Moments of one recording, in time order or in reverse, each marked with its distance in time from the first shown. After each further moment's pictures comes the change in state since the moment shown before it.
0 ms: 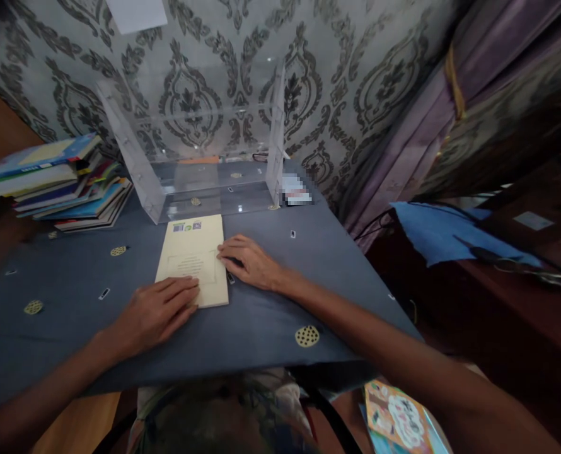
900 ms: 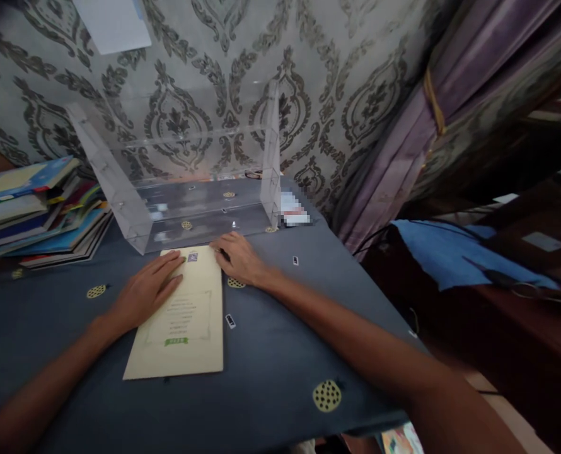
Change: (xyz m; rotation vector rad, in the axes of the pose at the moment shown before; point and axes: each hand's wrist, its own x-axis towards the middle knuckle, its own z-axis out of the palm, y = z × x) left_hand 0.023 -0.108 0.060 -0.097 -0.050 -0.332; right_hand 0.055 0.064 0.009 -0.135 0.083 0.170
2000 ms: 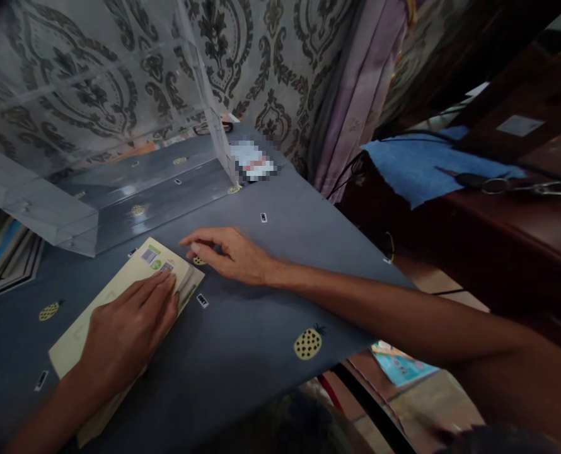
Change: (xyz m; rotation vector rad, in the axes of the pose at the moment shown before) left_hand 0.016 0.105 -0.033 0.285 0.024 0.290; right_hand -0.066 -0.043 -0.047 0.661 0.084 0.271
